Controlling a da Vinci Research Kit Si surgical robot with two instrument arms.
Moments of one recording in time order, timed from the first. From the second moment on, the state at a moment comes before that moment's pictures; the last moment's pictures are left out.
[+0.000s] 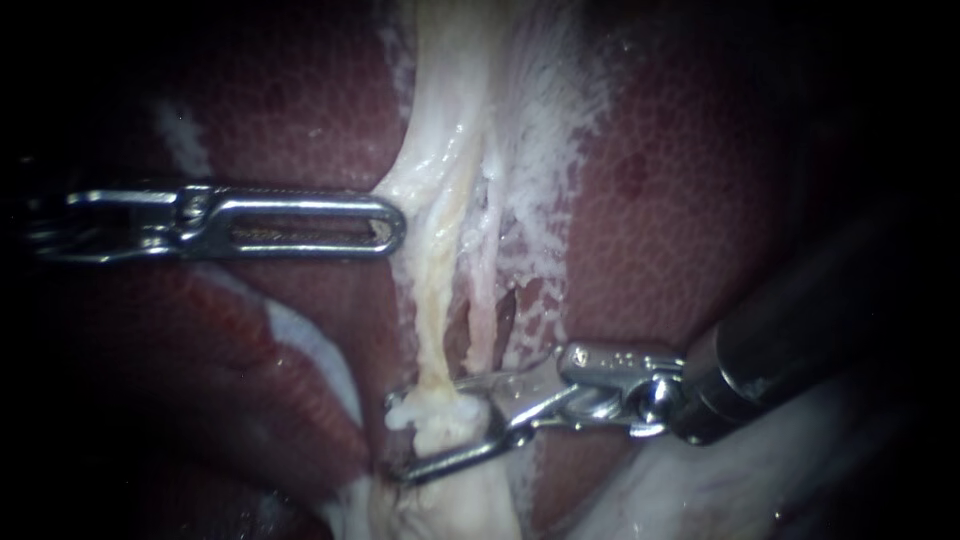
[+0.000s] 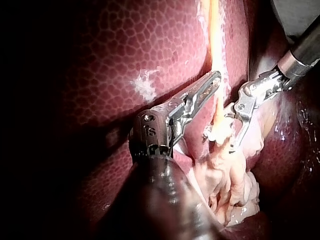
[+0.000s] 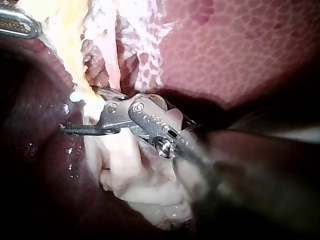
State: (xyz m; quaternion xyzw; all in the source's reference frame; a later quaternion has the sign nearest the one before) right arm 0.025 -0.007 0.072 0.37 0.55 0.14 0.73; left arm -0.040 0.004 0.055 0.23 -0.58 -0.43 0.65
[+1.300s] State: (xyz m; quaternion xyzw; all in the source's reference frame) right arm 0.023 -0.005 0.071 0.31 0.59 0.10 0.73; left arm -0.040 0.004 0.055 0.23 -0.58 -0.43 0.65
